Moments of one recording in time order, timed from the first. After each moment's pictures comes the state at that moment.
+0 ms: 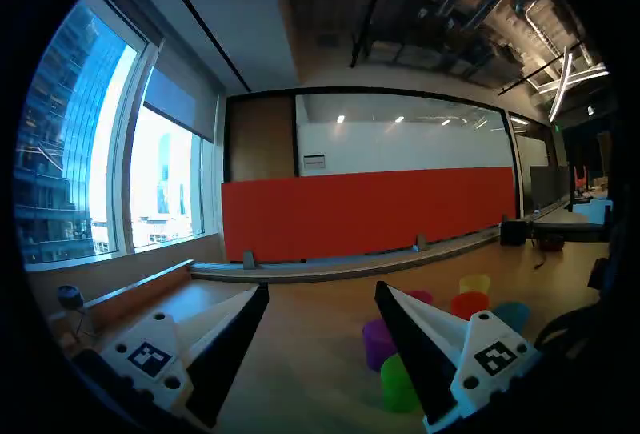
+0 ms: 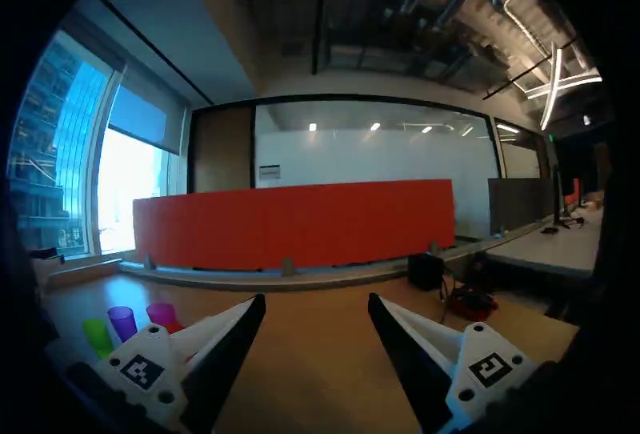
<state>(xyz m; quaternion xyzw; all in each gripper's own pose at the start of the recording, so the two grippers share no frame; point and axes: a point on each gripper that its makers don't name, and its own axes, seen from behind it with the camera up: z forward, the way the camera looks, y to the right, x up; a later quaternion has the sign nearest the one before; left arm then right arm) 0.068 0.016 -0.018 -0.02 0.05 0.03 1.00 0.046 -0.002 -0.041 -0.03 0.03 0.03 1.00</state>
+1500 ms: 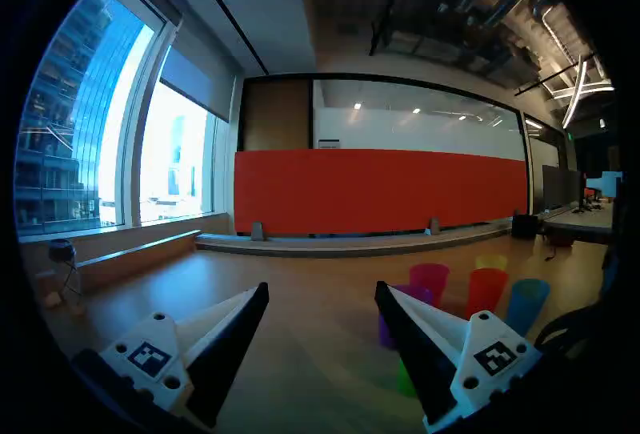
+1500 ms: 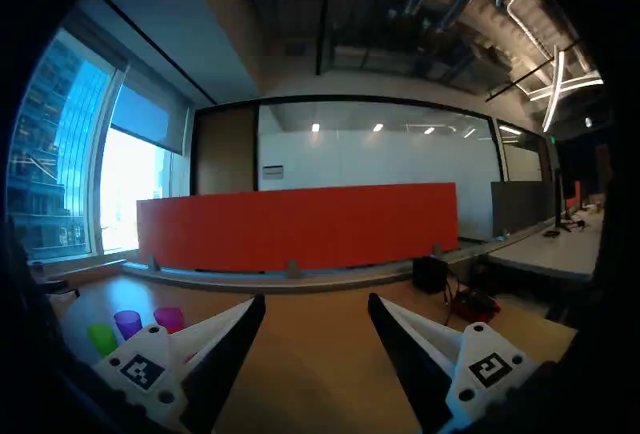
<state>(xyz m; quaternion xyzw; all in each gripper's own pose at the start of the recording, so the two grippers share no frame) 0.004 0.000 -0.005 0.00 0.02 0.00 1.00 0.057 -0.018 -0.045 -0.03 0.03 0.03 1.00</state>
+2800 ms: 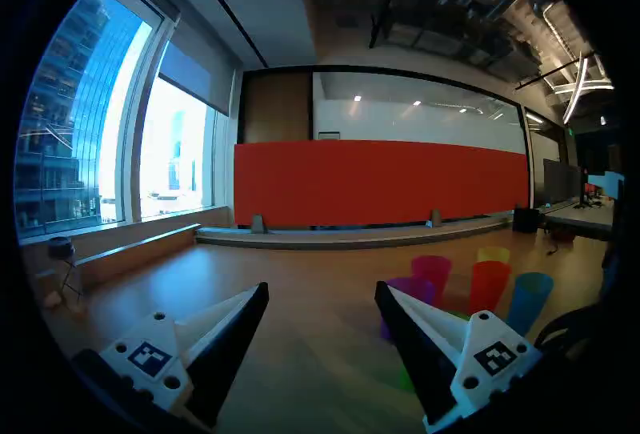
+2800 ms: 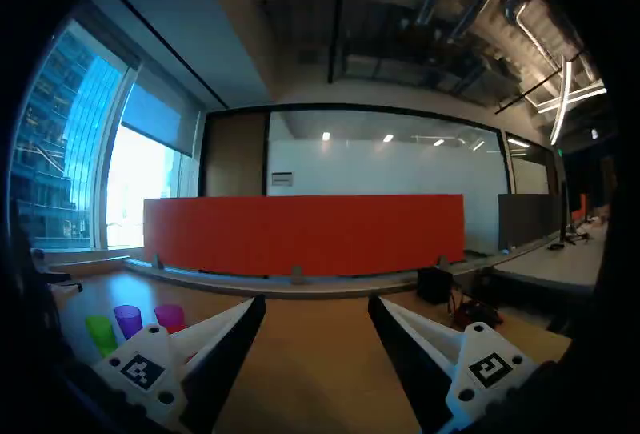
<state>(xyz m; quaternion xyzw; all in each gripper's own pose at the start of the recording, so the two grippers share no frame) -0.003 0.000 -0.002 0.00 0.00 0.00 1.00 0.058 -0.023 -0.040 -0.01 0.05 0.00 1.00</state>
